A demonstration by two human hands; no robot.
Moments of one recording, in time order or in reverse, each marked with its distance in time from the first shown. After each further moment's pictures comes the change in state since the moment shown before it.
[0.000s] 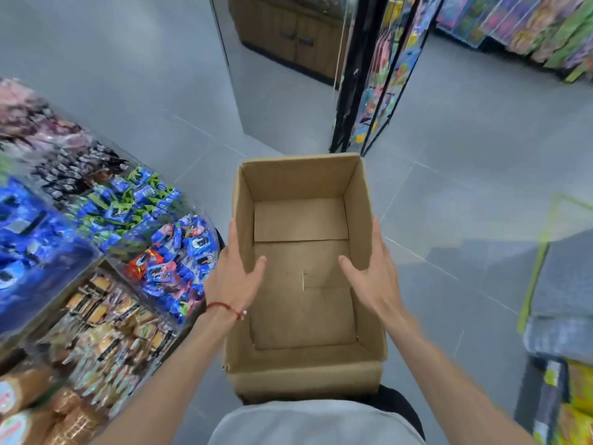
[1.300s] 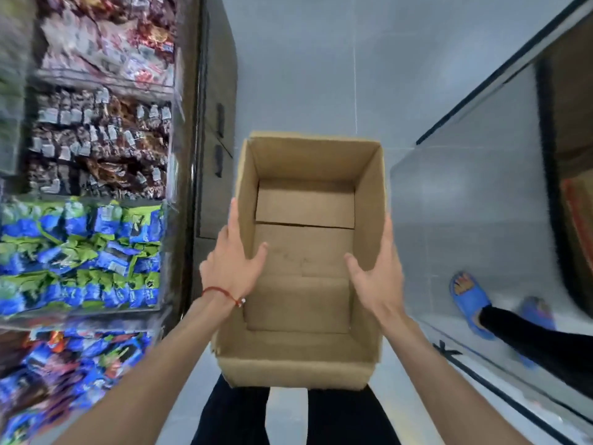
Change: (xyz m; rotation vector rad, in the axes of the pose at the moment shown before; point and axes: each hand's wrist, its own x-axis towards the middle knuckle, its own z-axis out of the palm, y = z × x) left_hand 0.585 -0.066 0.022 -0.173 0.193 -0.919; right_hand 0.688 -0.261 0.315 -0.385 -0.731 -0.413
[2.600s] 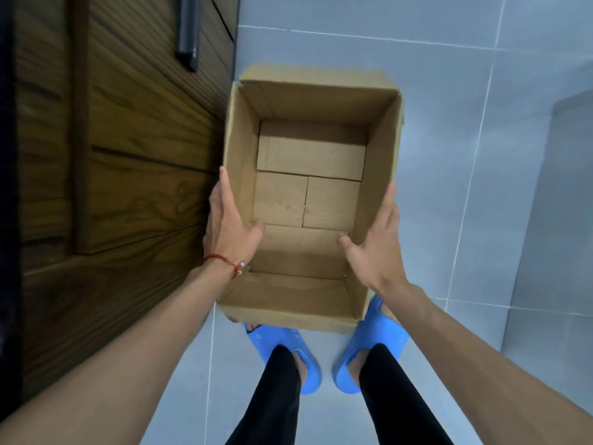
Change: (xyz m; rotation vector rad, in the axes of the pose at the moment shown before) left_hand 0.262 -0.218 0.349 -0.170 -0.054 -0.224; right_hand 0.249 0.235 0.361 -0.140 -0.273 0.005
